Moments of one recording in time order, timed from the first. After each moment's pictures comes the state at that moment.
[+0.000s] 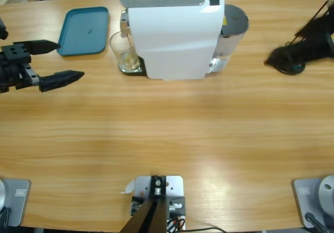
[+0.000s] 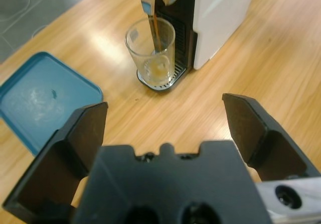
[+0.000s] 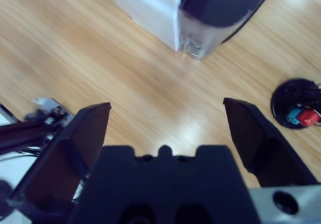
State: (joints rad) arm 0 -0.63 1.23 -0.46 -0.25 -0.21 0.23; arm 1 0.64 1.30 -1.23 0.85 0.09 0.01
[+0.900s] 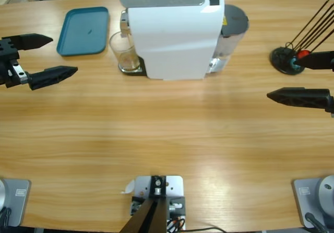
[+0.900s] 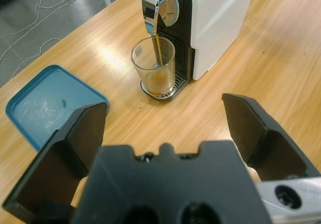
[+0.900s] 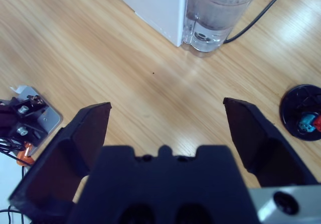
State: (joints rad) arm 0 -0.63 1.17 -0.46 -0.24 -0.21 0.23; arm 1 0.64 1.10 -0.87 0.57 0.10 -0.03
